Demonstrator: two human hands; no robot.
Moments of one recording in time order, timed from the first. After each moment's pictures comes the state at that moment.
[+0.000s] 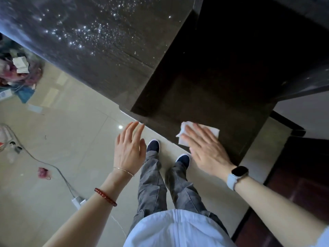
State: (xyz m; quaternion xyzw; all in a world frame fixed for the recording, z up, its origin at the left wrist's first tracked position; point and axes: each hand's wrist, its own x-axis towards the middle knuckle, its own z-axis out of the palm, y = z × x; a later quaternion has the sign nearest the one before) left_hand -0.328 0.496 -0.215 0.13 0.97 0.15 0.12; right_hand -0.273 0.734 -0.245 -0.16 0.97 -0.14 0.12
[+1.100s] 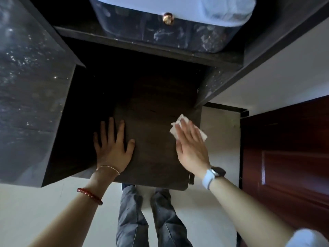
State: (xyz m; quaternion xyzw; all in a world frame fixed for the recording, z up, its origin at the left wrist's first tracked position) left_hand -0.406 0.624 -0.243 0.22 0.95 0.07 0.19; right_hand -0.273 0.806 -0.232 0.21 0.96 -0.19 0.08
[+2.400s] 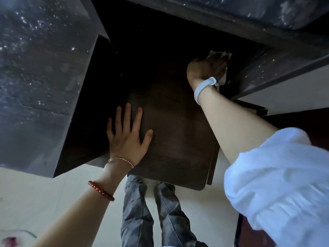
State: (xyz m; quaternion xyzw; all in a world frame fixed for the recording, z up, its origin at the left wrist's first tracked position) left_hand -0.411 0.621 -0.250 0.23 0.96 0.06 0.17; right_hand -0.470 0.864 -0.236 0.55 0.79 -0.27 0.01
